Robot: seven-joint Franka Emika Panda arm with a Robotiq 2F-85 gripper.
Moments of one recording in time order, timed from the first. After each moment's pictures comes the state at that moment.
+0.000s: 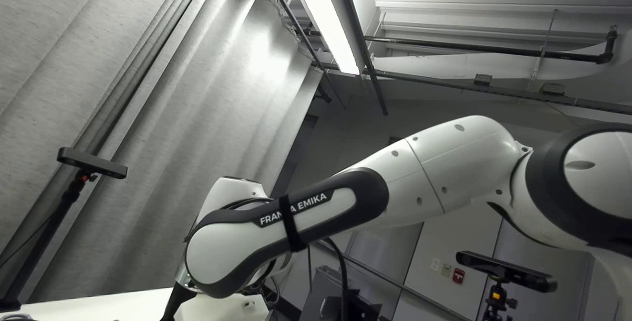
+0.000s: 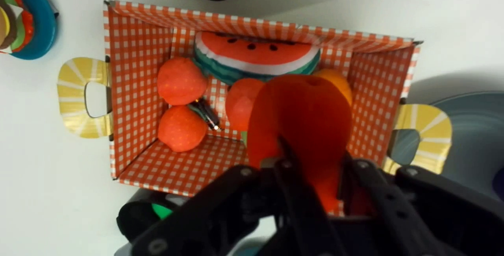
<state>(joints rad) 0.08 0.25 -0.07 -2.07 -0.13 2.32 0.36</state>
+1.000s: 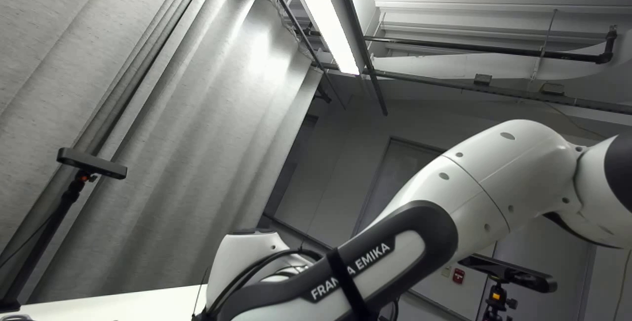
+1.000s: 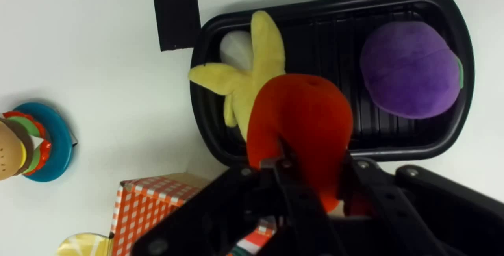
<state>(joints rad) 0.08 0.09 -0.03 -2.43 -0.17 2.32 0.33</state>
